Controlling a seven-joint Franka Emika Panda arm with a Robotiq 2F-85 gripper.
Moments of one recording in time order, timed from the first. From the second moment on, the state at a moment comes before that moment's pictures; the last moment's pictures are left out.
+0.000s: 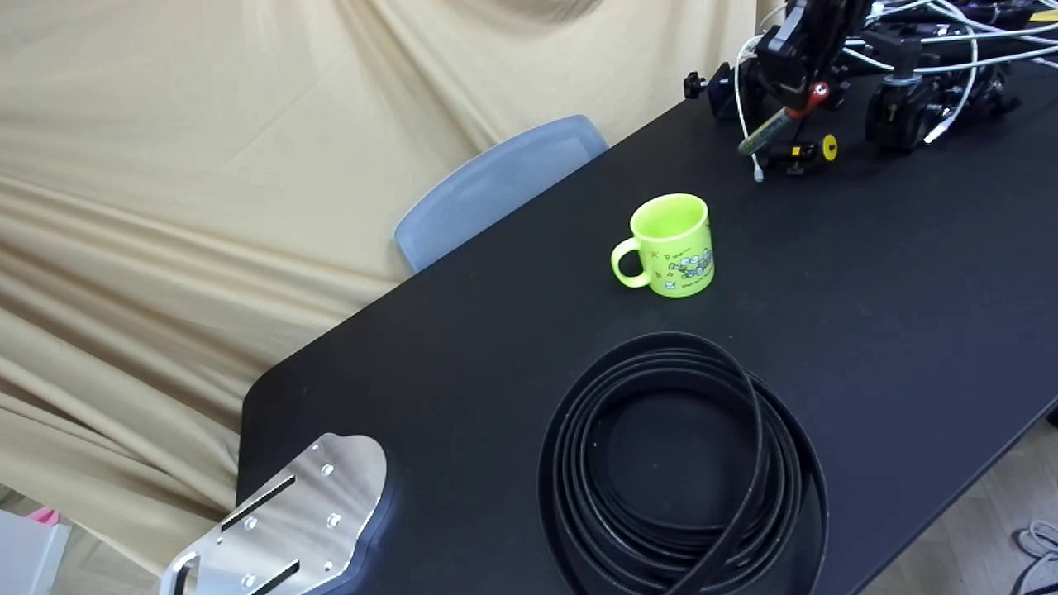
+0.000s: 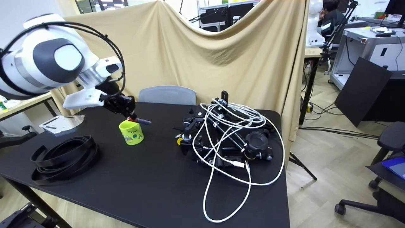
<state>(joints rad) -0.02 -0.10 0.08 -2.60 -0.32 2.81 0.22</state>
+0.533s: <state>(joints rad) -0.05 0.01 0.07 -2.63 -0.32 2.93 0.23</state>
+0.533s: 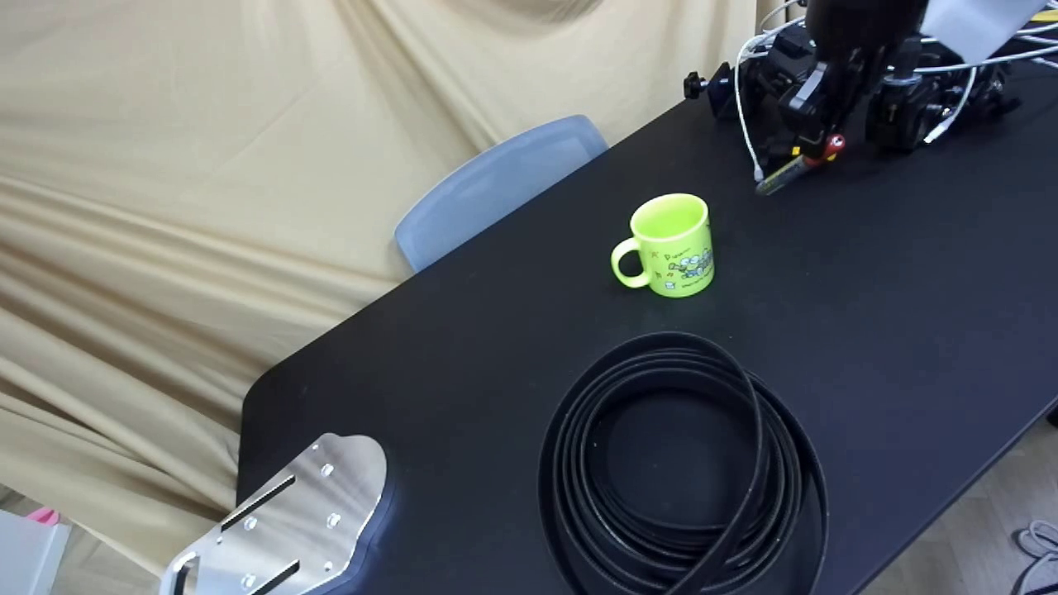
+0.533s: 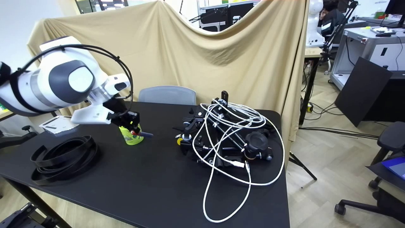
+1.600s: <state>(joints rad) -0.04 0.14 0.03 -2.63 -0.47 3.03 0.32</state>
